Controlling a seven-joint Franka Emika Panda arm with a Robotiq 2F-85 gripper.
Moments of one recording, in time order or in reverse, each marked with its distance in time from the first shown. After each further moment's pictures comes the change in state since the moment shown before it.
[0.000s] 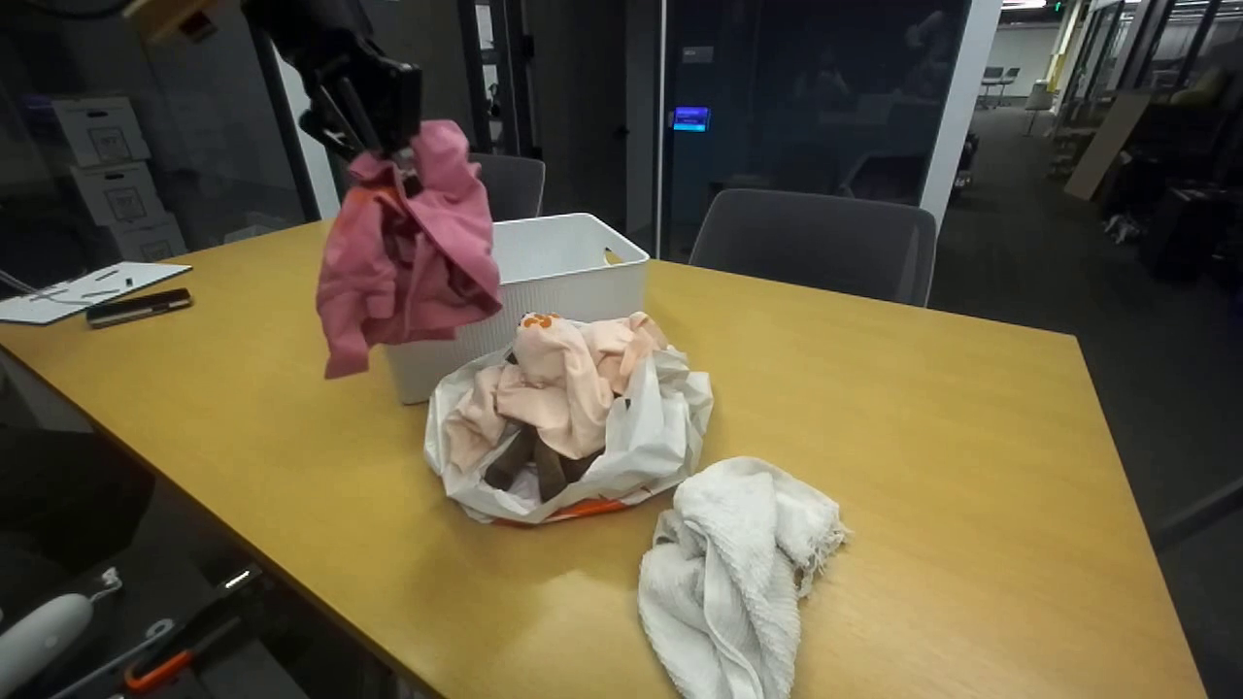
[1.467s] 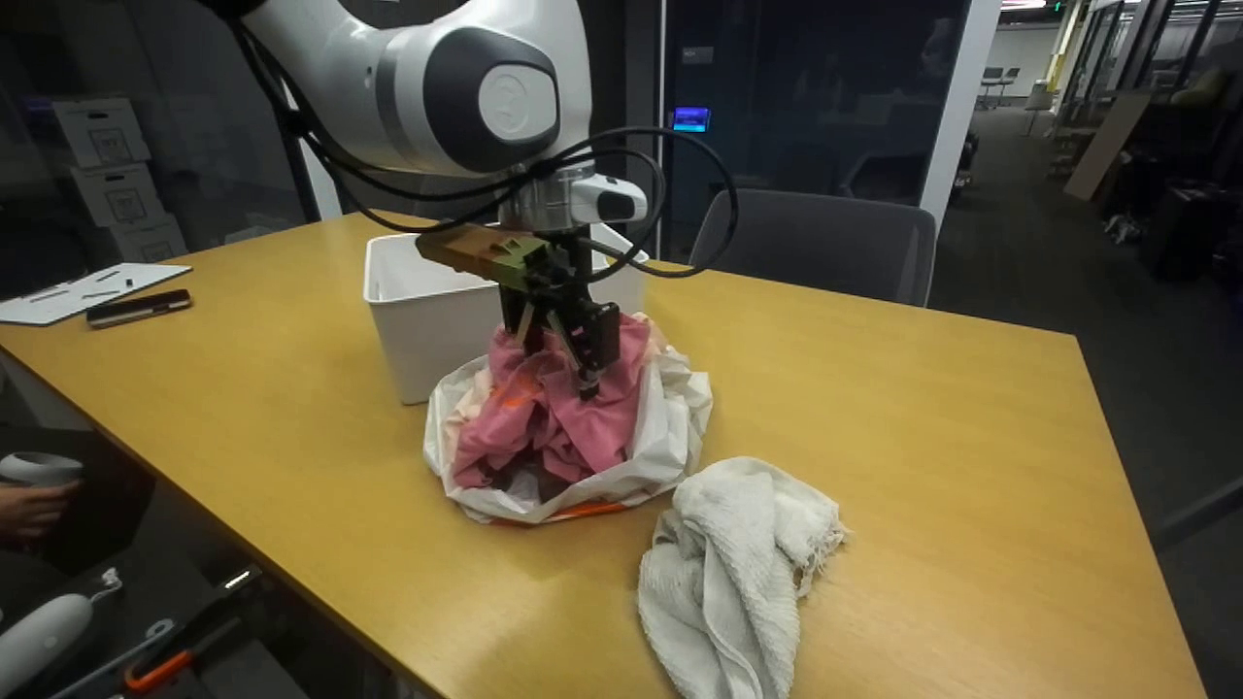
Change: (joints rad) arm -0.151 0.475 -0.266 -0.013 0.242 0.430 -0.107
